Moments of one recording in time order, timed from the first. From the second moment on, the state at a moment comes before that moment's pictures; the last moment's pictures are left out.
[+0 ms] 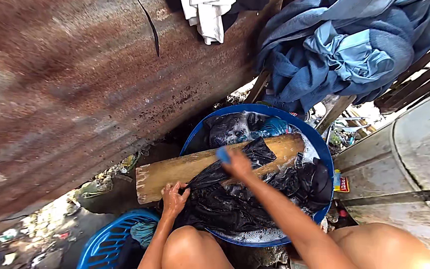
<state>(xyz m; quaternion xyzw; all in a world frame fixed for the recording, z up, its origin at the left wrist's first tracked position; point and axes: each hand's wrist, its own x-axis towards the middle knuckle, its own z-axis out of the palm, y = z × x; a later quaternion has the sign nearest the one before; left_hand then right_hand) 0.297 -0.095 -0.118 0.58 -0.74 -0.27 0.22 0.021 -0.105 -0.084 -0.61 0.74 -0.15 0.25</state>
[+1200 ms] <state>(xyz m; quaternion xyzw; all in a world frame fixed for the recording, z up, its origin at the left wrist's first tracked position) 0.297 -0.101 -0.126 0.58 -0.73 -0.28 0.23 0.081 -0.091 -0.092 -0.55 0.78 -0.20 0.24</state>
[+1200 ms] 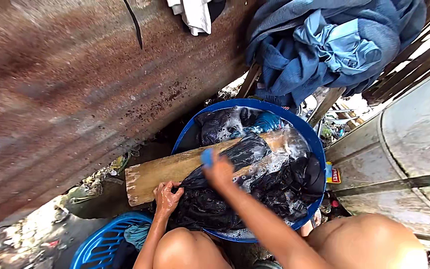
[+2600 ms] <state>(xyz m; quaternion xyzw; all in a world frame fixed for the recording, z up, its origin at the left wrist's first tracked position) 0.295 -0.103 -0.128 0.58 -0.73 -0.28 0.24 0.031 -0.100 -0.094 -0.49 0.82 -0.23 0.20</state>
